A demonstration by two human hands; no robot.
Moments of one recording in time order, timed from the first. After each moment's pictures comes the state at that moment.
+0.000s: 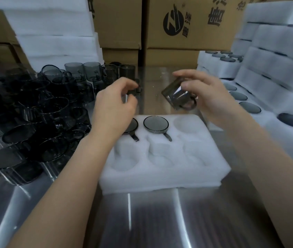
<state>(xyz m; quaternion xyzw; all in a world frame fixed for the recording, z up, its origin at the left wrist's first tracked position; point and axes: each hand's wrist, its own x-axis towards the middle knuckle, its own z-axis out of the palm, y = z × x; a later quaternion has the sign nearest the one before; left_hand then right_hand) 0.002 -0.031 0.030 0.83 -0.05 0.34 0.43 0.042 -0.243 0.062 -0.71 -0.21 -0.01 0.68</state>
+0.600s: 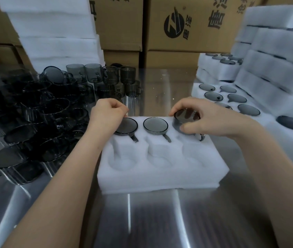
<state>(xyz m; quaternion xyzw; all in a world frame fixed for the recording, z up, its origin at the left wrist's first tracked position) 0.016 -0.013 0.016 0.83 0.13 0.17 0.51 0.019 -0.261 0.059 -0.90 -0.27 0.06 0.34</state>
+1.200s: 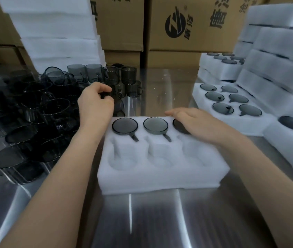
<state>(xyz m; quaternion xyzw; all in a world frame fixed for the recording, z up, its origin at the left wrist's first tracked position) 0.022 -0.001 0.026 0.82 0.13 0.32 0.45 0.027 -0.242 0.036 -0.94 -0.21 0.03 0.28</state>
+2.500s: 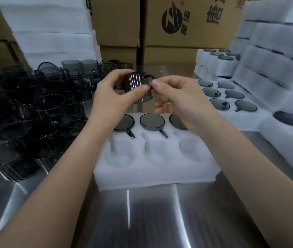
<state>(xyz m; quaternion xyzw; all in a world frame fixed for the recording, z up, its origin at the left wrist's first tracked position) 0.003 -0.034 0.038 0.75 -0.08 0.26 0.60 0.019 -0.199 0.058 -0.70 -0.17 0.01 0.69</state>
